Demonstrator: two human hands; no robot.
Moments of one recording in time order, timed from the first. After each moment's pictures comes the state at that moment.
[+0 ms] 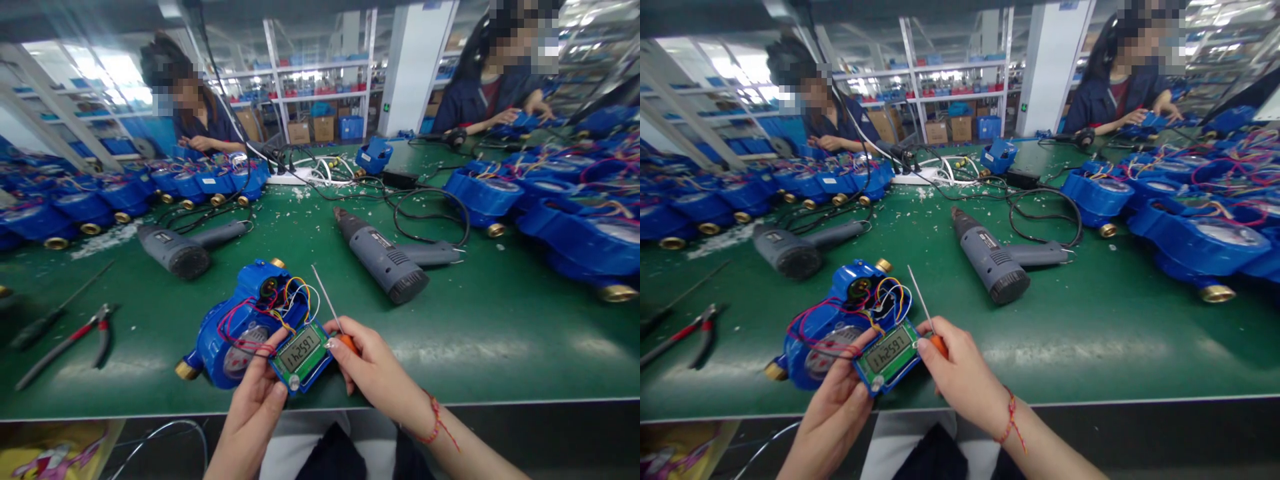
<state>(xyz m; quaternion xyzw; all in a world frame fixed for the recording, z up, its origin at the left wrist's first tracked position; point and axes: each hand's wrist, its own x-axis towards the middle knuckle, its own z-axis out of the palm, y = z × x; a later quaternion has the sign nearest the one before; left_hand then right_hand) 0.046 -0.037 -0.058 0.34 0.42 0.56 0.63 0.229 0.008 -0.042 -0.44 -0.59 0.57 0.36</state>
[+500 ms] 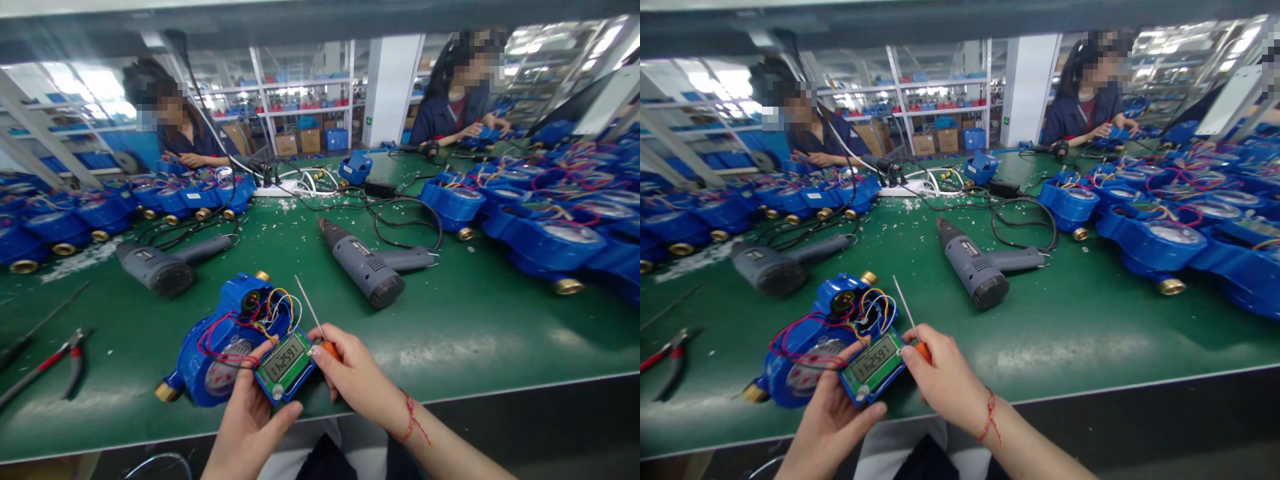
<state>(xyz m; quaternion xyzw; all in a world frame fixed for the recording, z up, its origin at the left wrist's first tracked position) 0.061 -0.033 -0.049 0.37 0.50 0.54 0.57 0.229 0.008 -0.046 -0.43 -0.59 0.56 0.38</state>
